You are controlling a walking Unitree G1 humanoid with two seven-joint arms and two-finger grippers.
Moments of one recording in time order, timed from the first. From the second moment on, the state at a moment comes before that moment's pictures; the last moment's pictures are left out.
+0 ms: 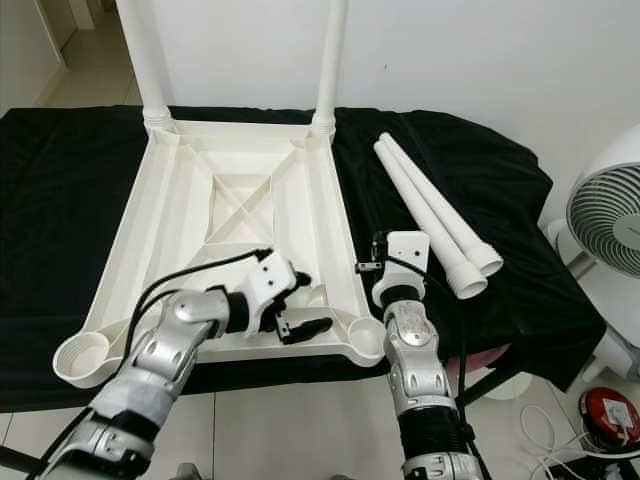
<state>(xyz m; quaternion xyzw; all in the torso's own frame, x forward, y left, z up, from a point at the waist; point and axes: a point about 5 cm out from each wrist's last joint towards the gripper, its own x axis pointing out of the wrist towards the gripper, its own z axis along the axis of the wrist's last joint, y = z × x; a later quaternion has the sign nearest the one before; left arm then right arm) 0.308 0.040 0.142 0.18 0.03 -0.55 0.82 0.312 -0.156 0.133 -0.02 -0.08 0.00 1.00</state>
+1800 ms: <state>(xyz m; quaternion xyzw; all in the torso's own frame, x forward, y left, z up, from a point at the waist) 0.297 0.062 0.181 0.04 -0.03 -0.46 0.89 0.319 -0.234 0.132 -0.02 -0.03 -0.20 0.98</state>
